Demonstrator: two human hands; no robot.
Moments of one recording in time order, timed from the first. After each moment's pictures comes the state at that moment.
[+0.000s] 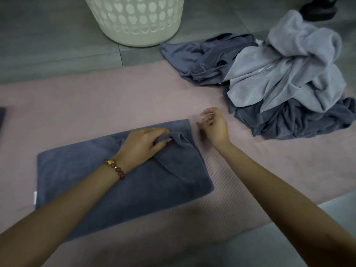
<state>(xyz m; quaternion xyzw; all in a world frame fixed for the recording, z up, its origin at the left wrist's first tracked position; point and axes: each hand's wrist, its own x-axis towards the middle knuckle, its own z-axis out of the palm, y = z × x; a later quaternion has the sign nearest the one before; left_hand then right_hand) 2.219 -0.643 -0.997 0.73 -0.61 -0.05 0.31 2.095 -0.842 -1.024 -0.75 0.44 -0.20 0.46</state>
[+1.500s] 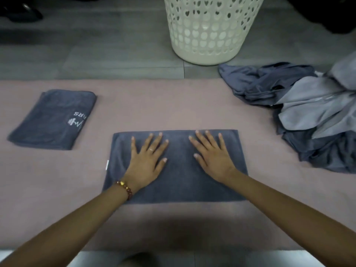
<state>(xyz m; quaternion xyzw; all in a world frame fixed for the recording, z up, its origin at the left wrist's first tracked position) 2.220 -0.496 -1.021 0.90 -0.44 0.02 0.04 2.113 -0.720 -1.017 -1.00 0.05 0.04 0.04</state>
